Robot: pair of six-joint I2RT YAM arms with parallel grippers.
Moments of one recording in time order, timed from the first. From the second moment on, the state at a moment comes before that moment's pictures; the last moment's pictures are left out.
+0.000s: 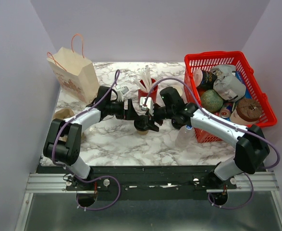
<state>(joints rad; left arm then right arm) -0.28 1.60 0.89 -0.06 0.82 -0.29 0.74 1.51 1.13 -0.29 -0.52 -0.53</state>
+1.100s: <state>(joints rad) -0.27 1.60 0.86 -0.09 0.84 -0.29 0.72 1.60 1.12 -0.34 -0.60 -0.74</state>
